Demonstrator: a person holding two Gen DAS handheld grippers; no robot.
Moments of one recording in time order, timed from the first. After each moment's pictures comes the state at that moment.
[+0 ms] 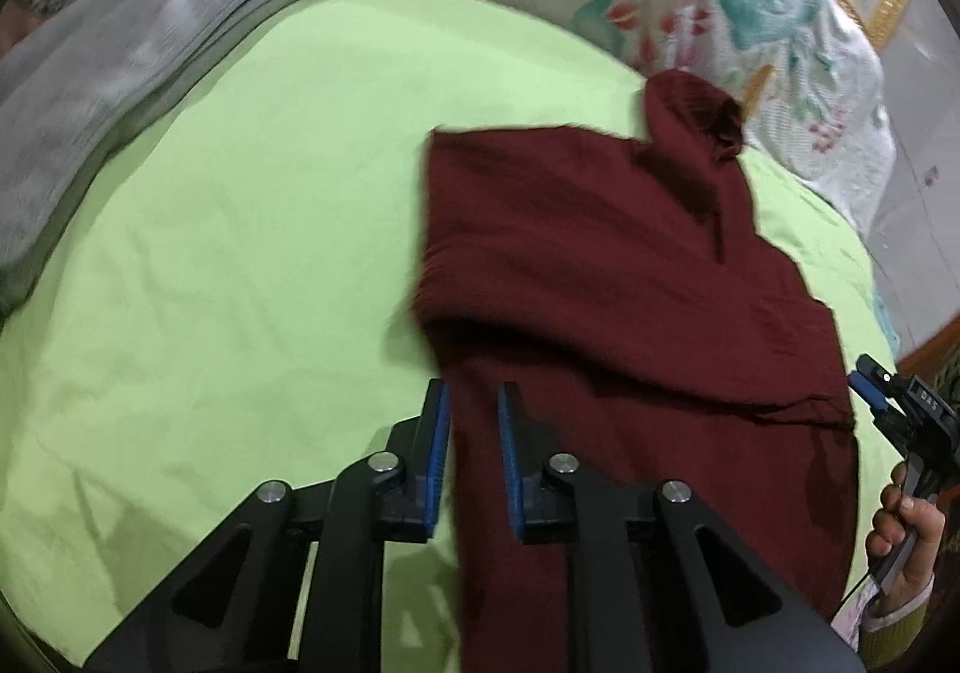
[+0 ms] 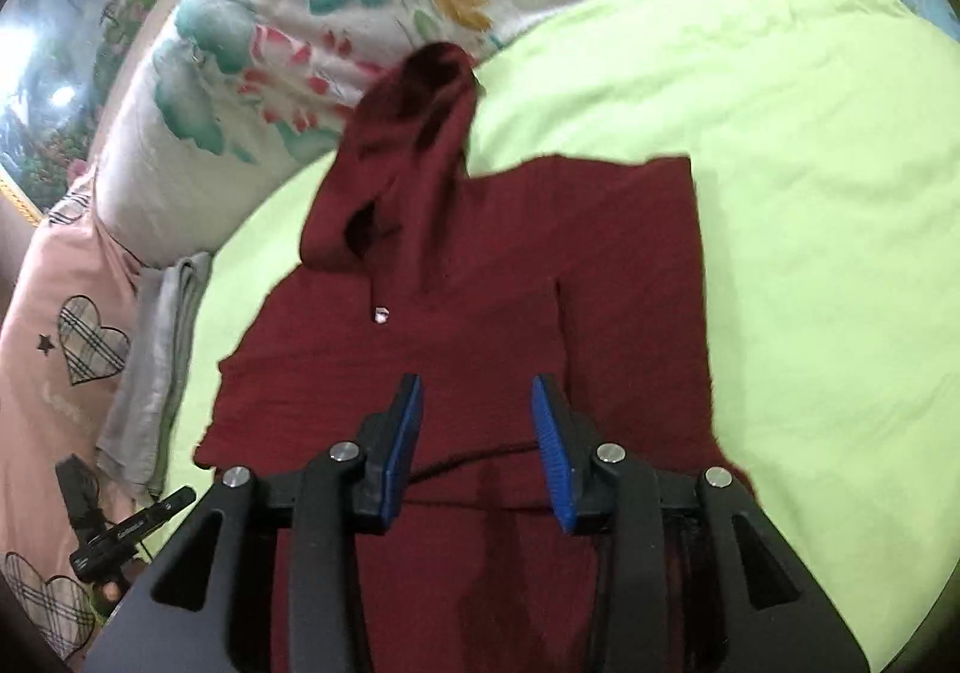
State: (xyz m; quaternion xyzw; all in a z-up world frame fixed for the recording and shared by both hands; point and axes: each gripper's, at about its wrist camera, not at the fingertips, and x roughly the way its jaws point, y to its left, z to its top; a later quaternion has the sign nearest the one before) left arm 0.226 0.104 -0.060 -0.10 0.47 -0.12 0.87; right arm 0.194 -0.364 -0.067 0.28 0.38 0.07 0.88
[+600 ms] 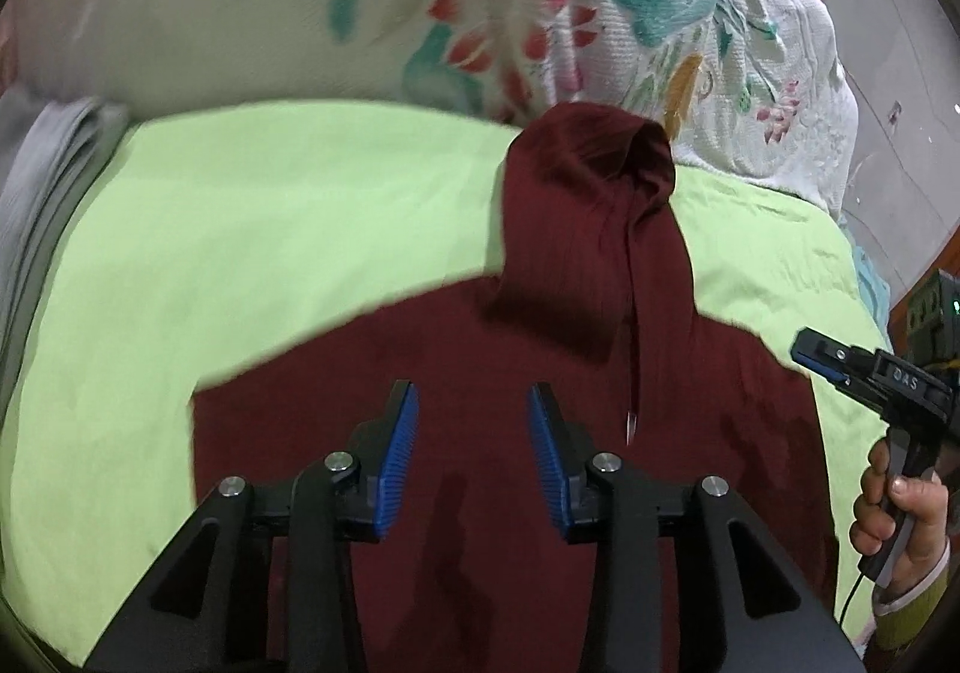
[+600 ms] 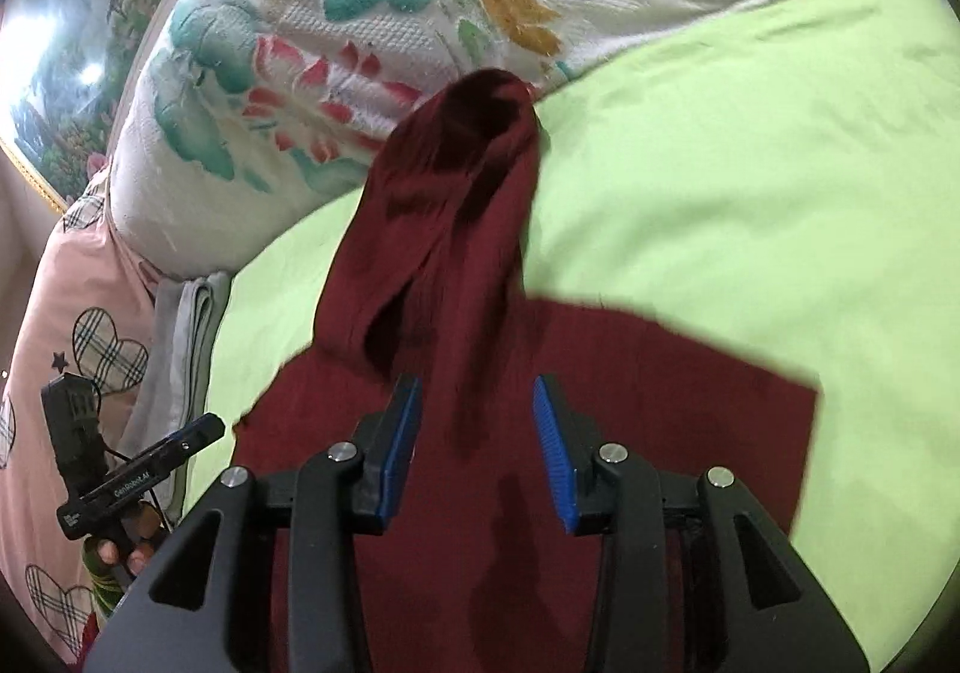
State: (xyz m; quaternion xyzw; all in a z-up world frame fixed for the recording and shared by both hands) left arm 0.363 -0.041 -0.012 -0.02 0.44 -0.19 0.88; right arm 0.331 -0.375 -0.043 0.27 0.39 0.14 0.87
